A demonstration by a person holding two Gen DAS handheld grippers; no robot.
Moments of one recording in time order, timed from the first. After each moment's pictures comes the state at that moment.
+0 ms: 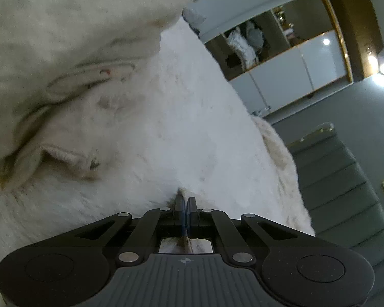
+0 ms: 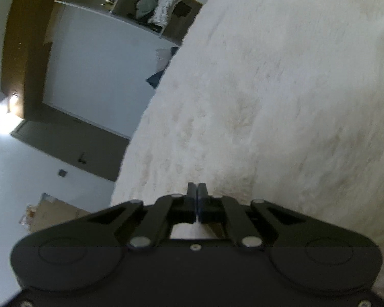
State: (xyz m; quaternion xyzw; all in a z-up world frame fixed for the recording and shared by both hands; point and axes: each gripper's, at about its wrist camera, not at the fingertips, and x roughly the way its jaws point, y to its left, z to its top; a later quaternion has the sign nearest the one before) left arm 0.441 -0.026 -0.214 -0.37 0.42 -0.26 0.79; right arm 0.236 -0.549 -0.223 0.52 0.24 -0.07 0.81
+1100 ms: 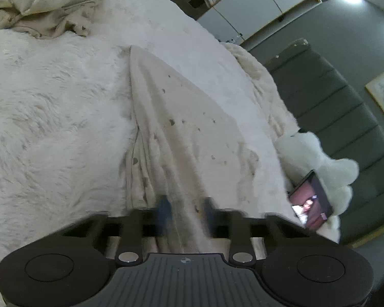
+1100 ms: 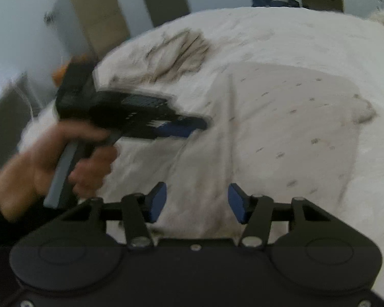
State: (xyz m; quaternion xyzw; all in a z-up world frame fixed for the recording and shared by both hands) left arm 0.218 -0.009 -0.166 -0.21 0.46 -0.35 0.79; right arm 0.036 -0.177 -0.110 0.01 0.41 0.10 0.90
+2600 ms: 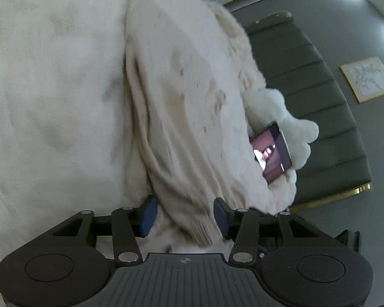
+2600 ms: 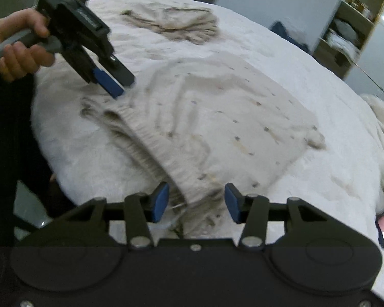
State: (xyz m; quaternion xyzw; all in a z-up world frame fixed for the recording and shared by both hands) left arm 0.150 0.026 -0.184 -0.26 0.56 -0.43 0.66; right arm -0.045 -0.213 -0.123 -0.18 0.39 0.09 0.90
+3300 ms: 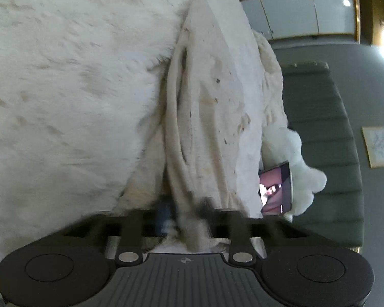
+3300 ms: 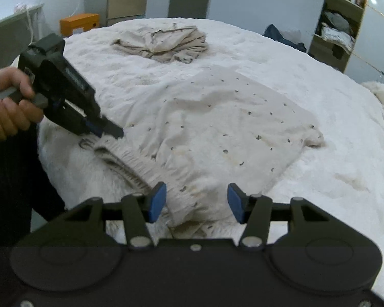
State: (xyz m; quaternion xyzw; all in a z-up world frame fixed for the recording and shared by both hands) left arm 0.129 0.040 -0.185 -0.36 0.56 -0.33 0.67; right arm -0.048 -0.243 -0.103 -0.10 0.37 0.11 0.92
